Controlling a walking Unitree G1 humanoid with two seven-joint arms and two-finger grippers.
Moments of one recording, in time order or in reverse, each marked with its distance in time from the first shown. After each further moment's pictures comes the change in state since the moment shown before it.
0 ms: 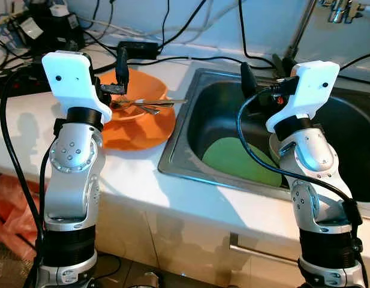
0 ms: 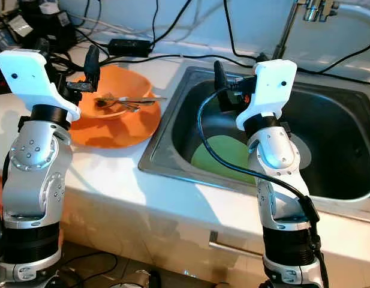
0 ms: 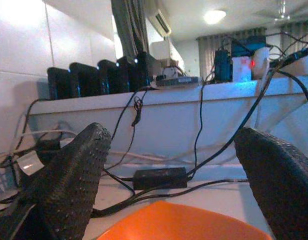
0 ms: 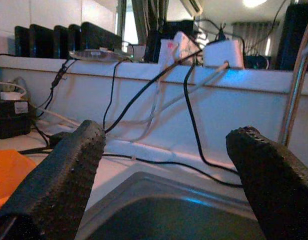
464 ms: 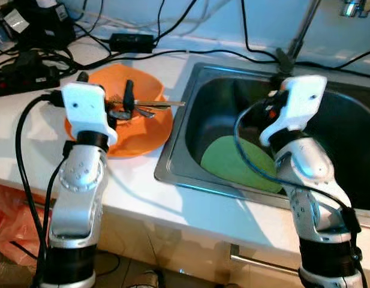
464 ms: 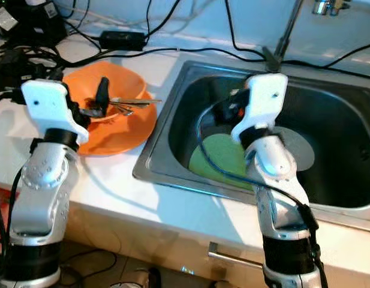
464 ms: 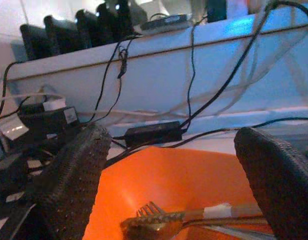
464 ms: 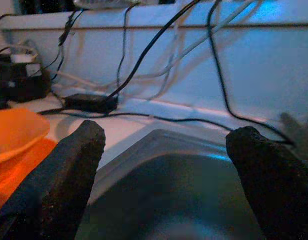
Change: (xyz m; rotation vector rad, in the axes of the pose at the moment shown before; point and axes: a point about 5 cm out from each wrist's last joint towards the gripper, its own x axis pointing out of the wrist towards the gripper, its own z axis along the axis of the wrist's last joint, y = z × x) left arm -0.026 -0.005 -0.030 0.064 0.098 -0.042; right arm -0.012 0.006 -0.018 0.051 0.120 0.077
